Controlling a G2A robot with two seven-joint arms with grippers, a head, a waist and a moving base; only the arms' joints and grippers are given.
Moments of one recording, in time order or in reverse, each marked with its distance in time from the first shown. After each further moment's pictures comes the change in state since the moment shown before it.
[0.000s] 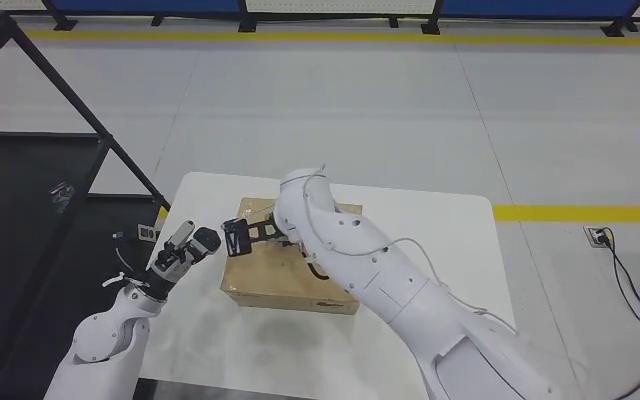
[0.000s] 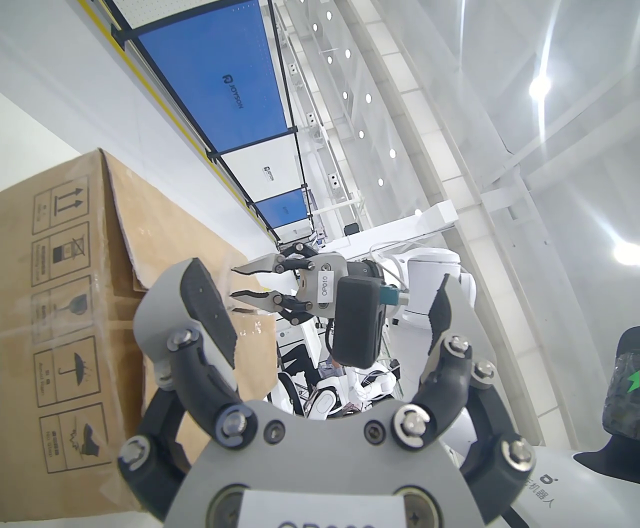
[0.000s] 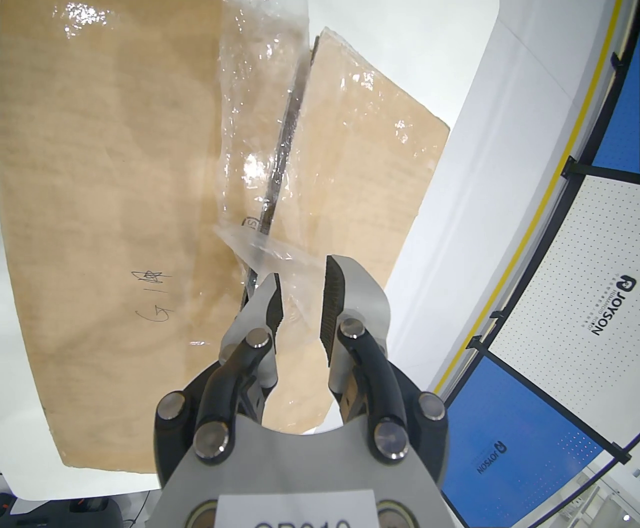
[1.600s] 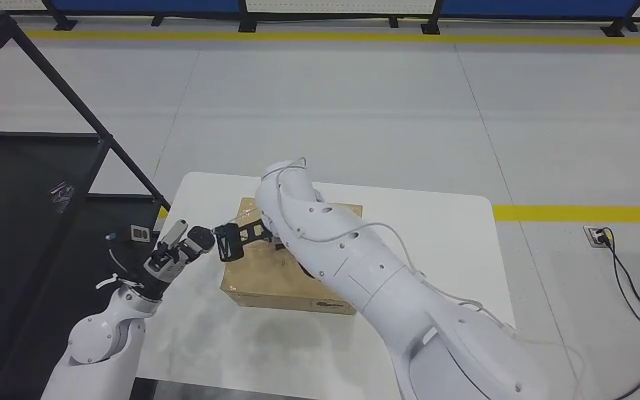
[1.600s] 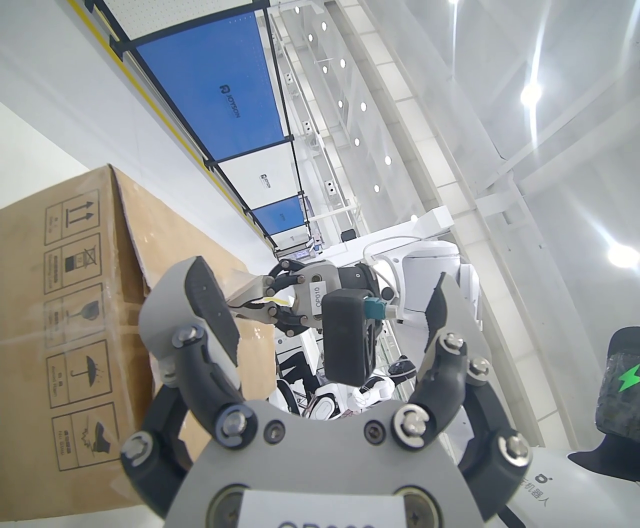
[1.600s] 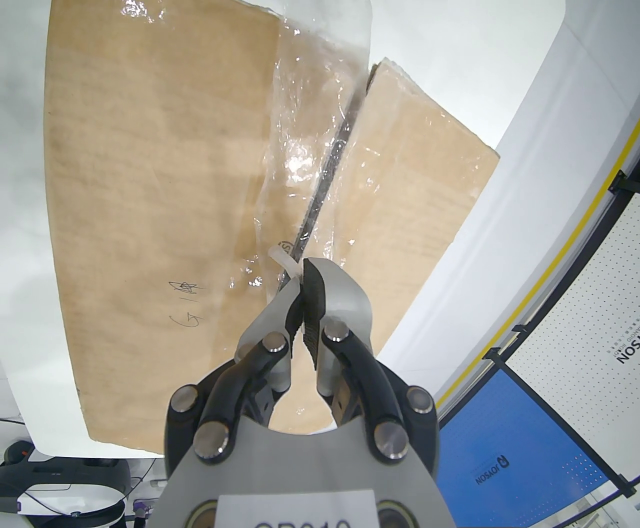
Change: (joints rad) left arm 0.001 0.002 -0.016 0.015 -0.022 -0.015 -0.007; right arm 0.151 -0.143 -0.110 0.333 0.075 -0.057 -0.095
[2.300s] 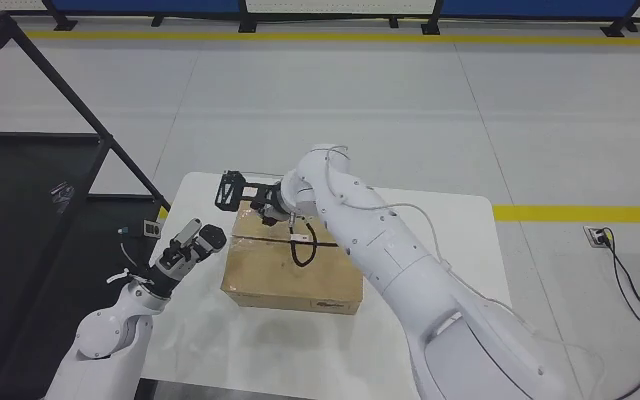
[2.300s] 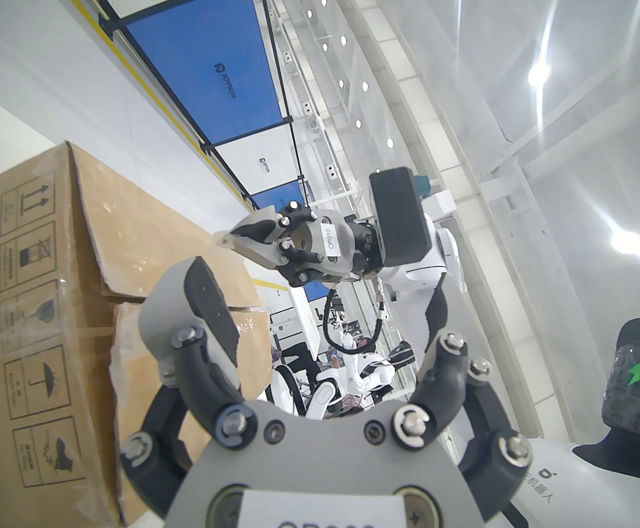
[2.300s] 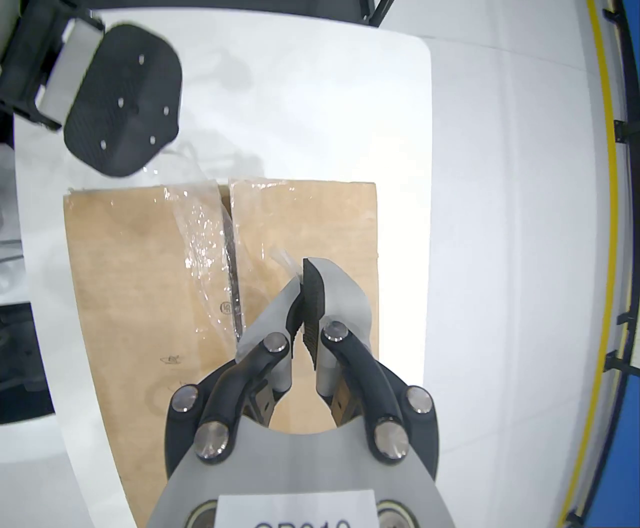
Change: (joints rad) left arm -0.019 -0.003 0.038 -0.035 0.029 0.028 -0.004; right arm 0.010 0.069 0.183 0.069 0.221 0.229 -0.171
